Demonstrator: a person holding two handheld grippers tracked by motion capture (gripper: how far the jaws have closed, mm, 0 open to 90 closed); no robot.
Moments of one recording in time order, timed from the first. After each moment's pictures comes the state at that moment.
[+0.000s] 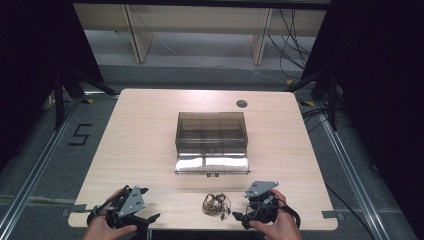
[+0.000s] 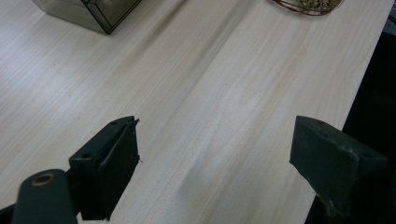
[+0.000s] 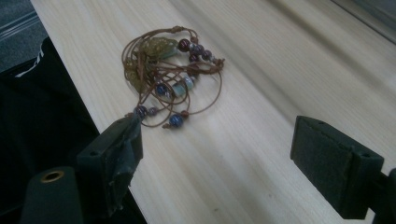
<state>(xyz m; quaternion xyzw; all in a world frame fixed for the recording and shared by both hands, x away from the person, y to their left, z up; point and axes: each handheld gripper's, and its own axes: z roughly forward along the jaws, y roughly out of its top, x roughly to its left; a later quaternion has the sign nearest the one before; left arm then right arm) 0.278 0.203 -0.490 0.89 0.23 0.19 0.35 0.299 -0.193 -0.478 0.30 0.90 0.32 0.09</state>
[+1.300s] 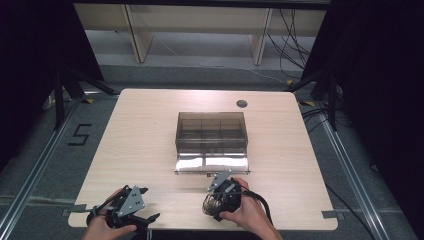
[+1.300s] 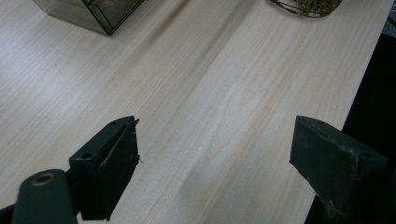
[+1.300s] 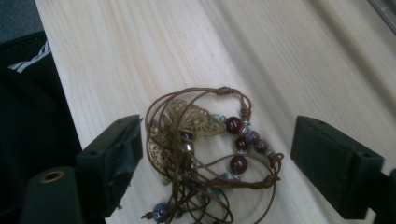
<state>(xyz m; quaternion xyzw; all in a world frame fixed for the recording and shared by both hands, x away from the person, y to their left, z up) 0.278 0.204 -0.490 0.88 0.23 0.19 0.36 0.334 -0.108 -0.482 0.22 0.94 0.24 0.05</state>
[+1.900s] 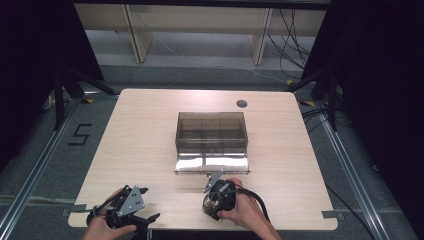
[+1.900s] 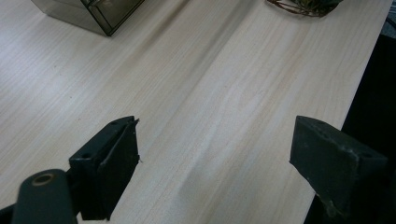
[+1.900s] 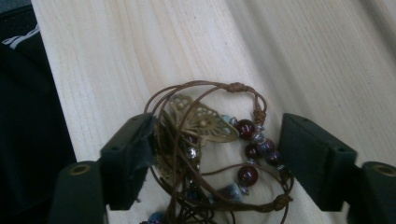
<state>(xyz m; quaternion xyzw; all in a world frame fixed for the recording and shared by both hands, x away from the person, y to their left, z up) 0.278 0.204 -0.490 0.88 0.23 0.19 0.36 0.341 -0.097 -0.492 0.19 0.96 0.21 0.03</state>
